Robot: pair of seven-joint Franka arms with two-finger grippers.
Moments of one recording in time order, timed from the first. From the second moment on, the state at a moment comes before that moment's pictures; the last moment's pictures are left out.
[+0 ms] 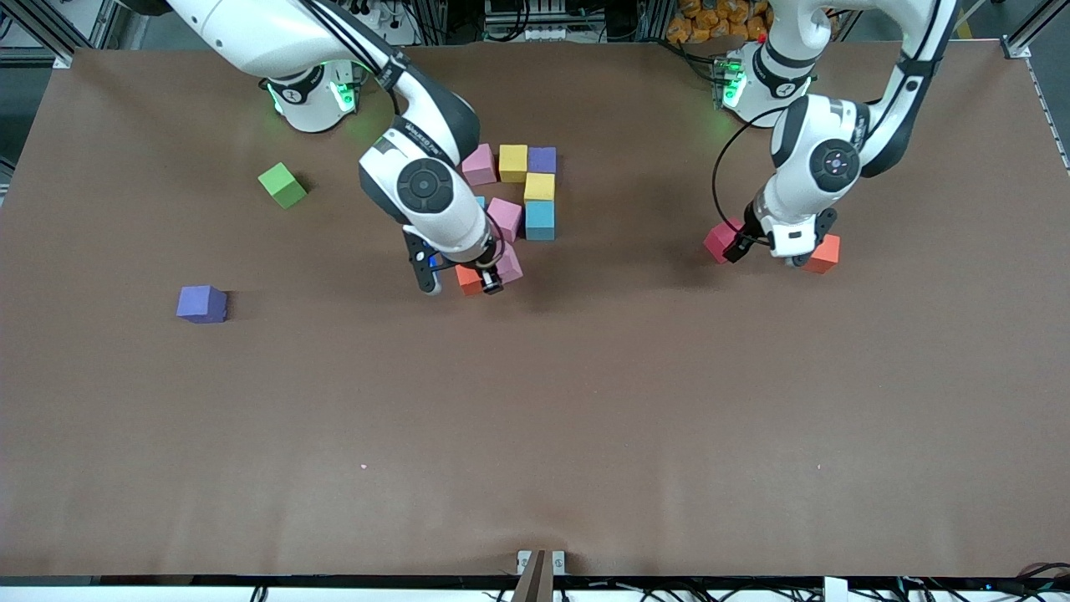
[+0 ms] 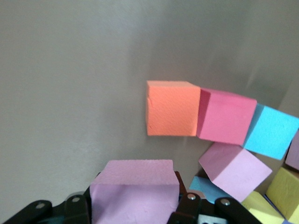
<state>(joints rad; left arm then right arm) -0.12 0.08 -0.20 -2.57 -0.10 2.50 -1.14 0.19 0.53 0.59 -1.79 -0.15 2.23 2.07</state>
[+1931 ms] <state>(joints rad) -0.07 0.15 -0.21 -2.37 -0.12 2.27 -1.00 0.39 0.69 0.44 -1.74 -0.24 2.29 2.41</state>
